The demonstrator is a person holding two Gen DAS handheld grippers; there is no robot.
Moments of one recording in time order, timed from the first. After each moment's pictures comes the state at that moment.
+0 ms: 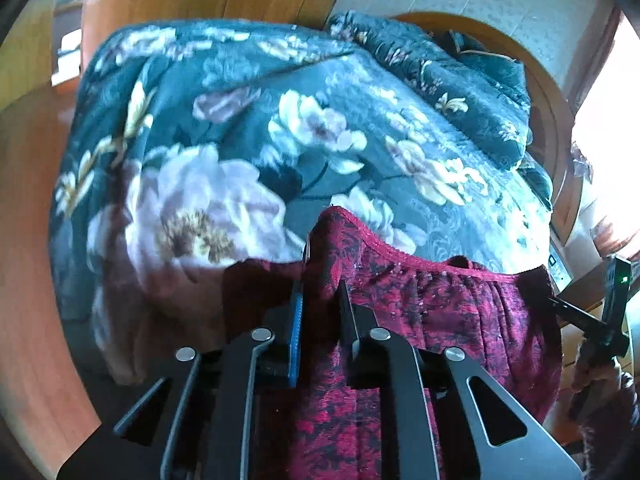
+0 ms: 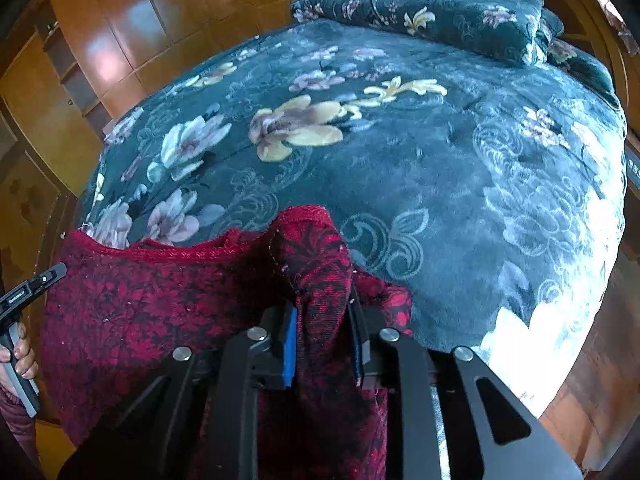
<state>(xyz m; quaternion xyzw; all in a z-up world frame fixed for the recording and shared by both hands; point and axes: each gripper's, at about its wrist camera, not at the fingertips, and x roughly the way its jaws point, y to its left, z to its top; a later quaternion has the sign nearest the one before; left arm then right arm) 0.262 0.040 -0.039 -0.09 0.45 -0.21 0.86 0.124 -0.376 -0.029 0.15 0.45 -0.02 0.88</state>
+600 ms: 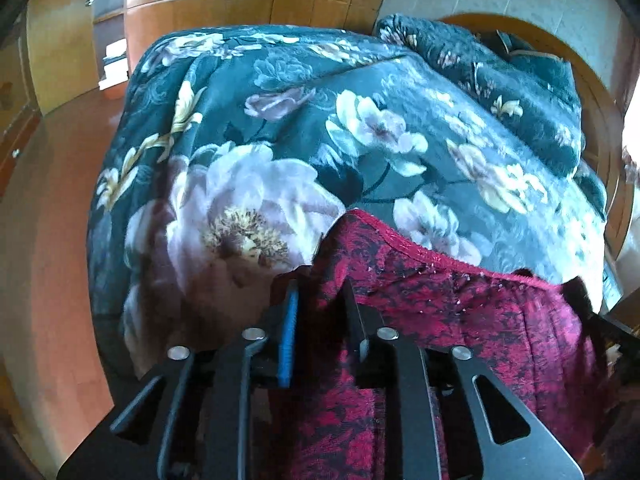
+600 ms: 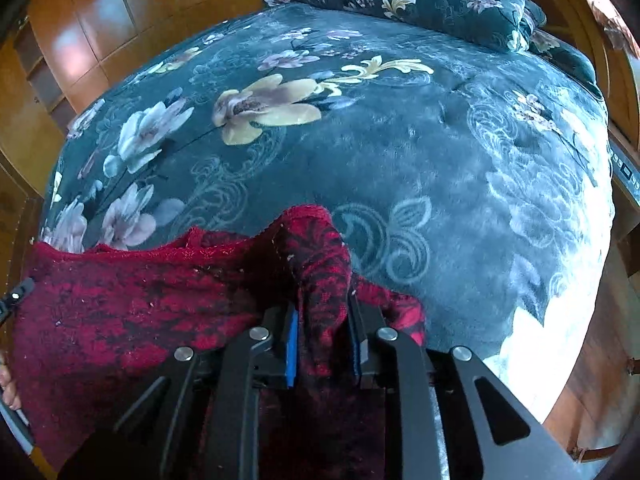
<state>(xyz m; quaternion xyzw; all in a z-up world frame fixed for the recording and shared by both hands) 0.274 0.041 -0.061 -0.07 0.45 -0.11 0.88 0.160 -0.364 -0.066 0.13 0.49 -0.08 0.86</state>
